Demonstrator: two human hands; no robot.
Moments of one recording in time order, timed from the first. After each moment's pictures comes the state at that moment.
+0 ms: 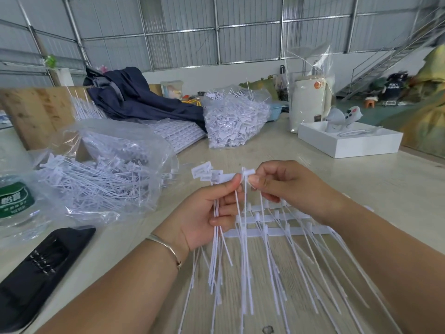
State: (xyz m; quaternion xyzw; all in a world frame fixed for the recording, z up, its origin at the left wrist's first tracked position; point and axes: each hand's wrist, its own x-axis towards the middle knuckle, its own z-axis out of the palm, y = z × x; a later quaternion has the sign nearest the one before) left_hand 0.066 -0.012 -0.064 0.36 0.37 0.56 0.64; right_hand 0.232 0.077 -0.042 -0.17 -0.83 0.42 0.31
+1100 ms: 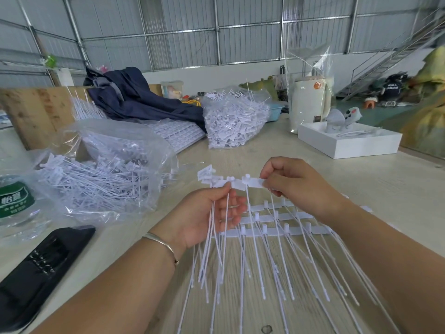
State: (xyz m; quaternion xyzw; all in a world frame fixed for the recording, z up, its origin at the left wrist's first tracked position) left_hand 0.060 -0.008 -0.069 0.28 0.49 0.59 0.57; right_hand 0.235 0.086 -0.044 -0.25 -0.81 0.40 0.35
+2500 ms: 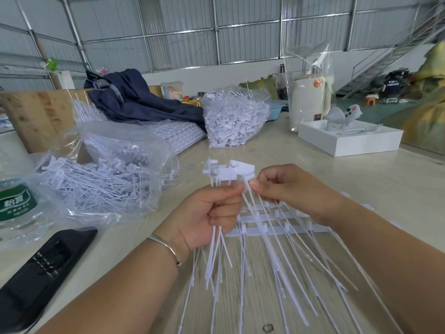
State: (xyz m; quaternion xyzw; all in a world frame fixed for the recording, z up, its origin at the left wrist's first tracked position) left_hand 0.070 -0.018 -0.058 0.36 0.34 0.57 0.65; right_hand 0.234 0.084 -0.047 -0.19 -0.83 0.45 0.28
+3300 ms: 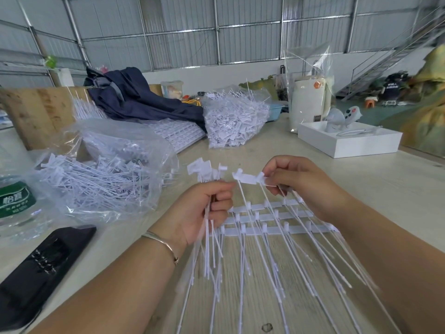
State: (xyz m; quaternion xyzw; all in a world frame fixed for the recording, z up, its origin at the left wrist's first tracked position) left_hand 0.059 -0.009 -0.063 0.30 0.42 0.61 0.59; right_hand 0.239 0.094 -0.045 -0.17 -0.77 0.51 0.34
